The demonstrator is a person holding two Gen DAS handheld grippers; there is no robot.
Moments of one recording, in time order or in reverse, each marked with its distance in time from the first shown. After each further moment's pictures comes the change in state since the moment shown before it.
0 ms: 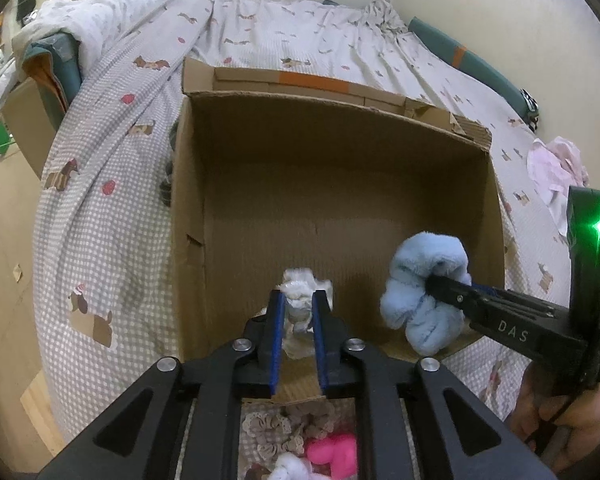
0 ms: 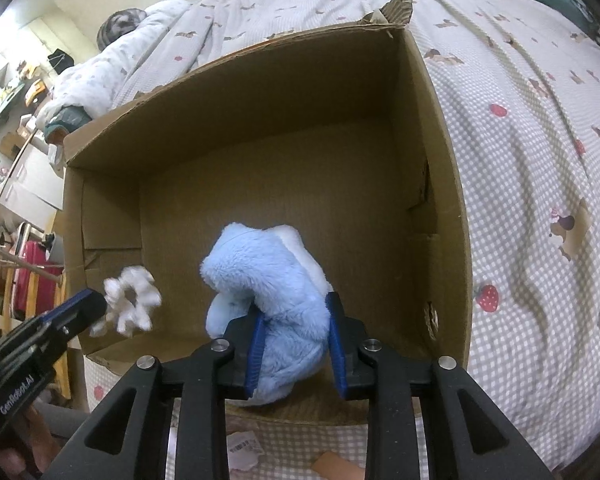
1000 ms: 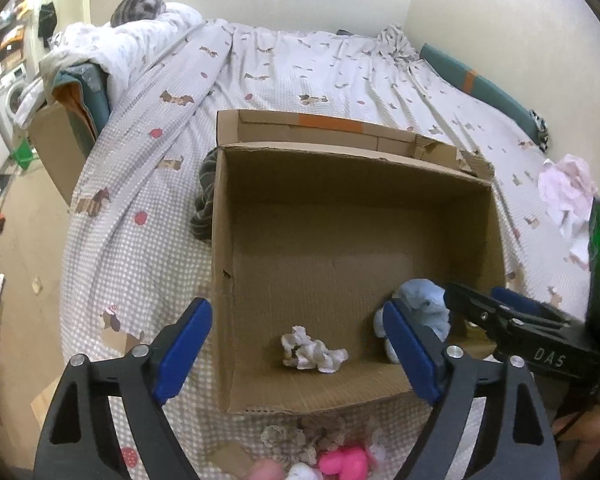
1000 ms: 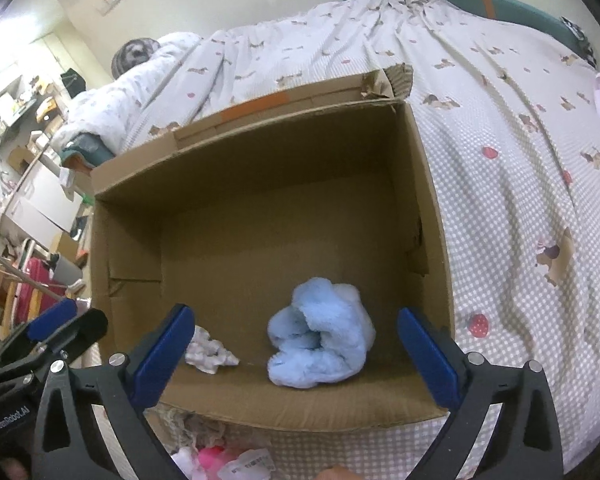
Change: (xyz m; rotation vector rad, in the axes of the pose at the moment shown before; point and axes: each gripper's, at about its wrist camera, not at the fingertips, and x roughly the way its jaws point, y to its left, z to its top) left arm -0.033 0.006 0.006 -0.025 -0.124 0.055; right arm -0.030 -0.001 0.000 -0.015 -0.148 0.021
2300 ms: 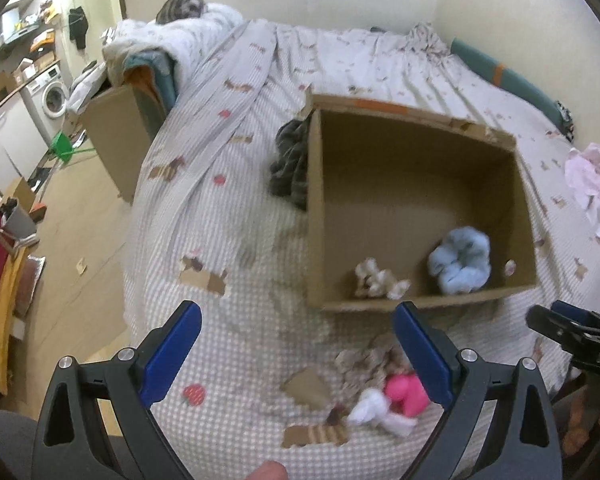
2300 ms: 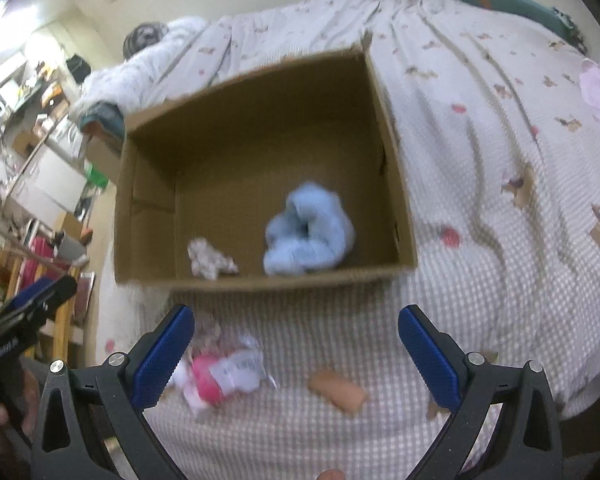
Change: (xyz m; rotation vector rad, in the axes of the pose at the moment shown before) left arm -0.056 0.043 -0.066 -0.005 0.021 0.170; right arm -0.048 -0.018 -0.070 -0.026 0.074 -0.008
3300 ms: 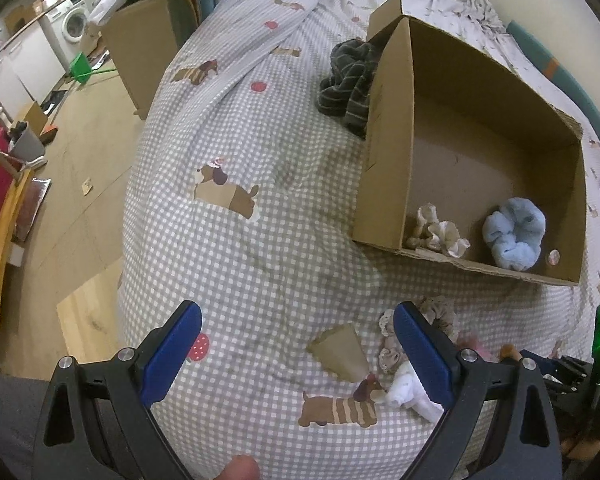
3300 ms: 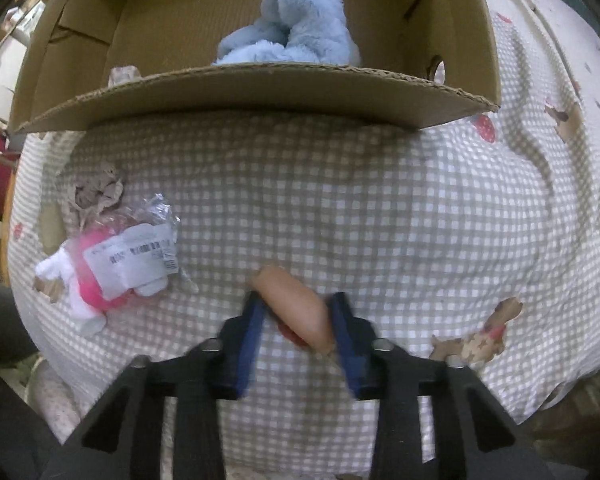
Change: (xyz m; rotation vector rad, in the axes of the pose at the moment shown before) left arm 0.056 0.034 -0.022 -0.151 0.228 0.037; right arm 0.089 0.008 -0.049 -0.174 0.392 -0.193
